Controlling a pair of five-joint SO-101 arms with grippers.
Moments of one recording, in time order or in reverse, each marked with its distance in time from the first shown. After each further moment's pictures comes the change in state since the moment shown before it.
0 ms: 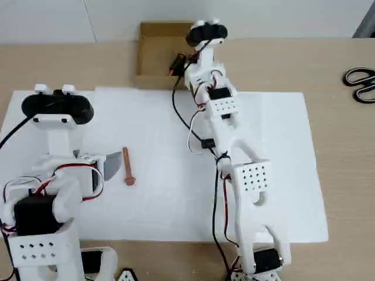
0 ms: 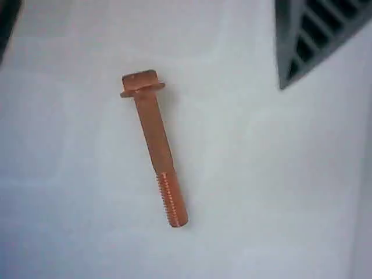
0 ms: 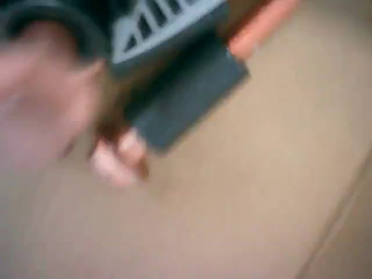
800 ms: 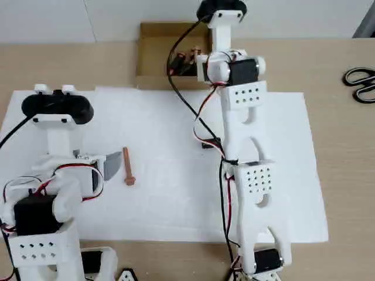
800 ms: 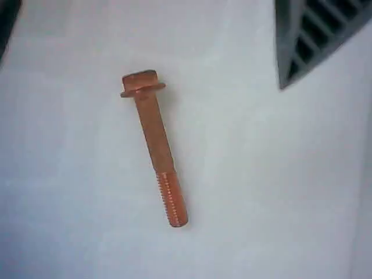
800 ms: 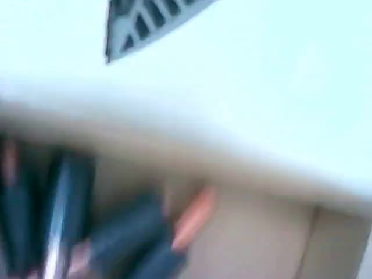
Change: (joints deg) left arm 0.0 0.0 0.0 0.0 0.0; right arm 1.2 -6.7 -43.5 69.4 -0.1
